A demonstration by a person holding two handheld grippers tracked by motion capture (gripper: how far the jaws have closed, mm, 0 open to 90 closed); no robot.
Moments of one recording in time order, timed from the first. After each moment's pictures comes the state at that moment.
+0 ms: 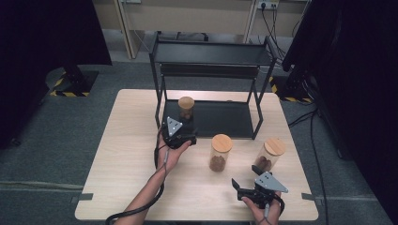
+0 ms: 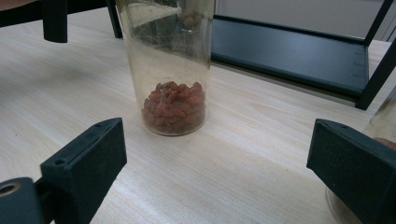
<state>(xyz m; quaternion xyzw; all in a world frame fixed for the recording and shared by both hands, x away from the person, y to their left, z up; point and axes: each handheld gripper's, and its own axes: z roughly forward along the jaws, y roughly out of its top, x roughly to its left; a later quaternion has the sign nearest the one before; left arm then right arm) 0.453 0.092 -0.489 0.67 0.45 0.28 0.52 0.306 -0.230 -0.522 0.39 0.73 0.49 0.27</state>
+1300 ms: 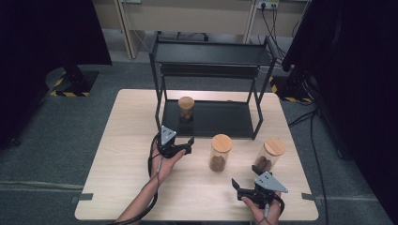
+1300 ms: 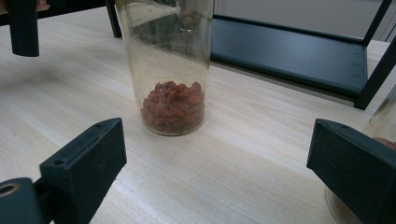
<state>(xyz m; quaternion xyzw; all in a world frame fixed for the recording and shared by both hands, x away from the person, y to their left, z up) 0.427 0.107 -0.500 0.67 0.45 0.25 0.53 0.306 -0.230 -0.522 0.39 0.73 0.49 0.27</state>
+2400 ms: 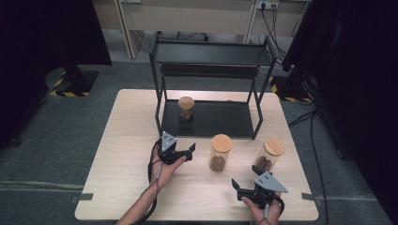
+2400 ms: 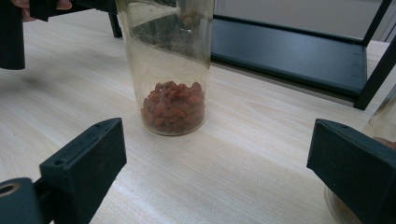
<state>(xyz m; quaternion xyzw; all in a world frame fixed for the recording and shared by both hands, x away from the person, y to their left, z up) 0.410 0.103 -0.506 0.68 0.44 0.24 0.53 0.306 -0.230 -0.522 0.39 0.73 0.49 0.27</state>
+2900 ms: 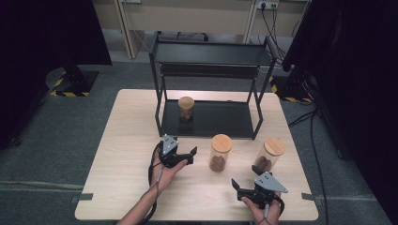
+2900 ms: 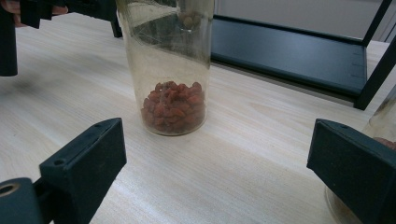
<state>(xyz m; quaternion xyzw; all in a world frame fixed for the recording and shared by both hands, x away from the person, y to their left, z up) 0.401 0.100 -0.509 0.69 0.44 0.23 0.53 0.306 -0.230 -0.522 0.39 0.73 0.49 0.27</state>
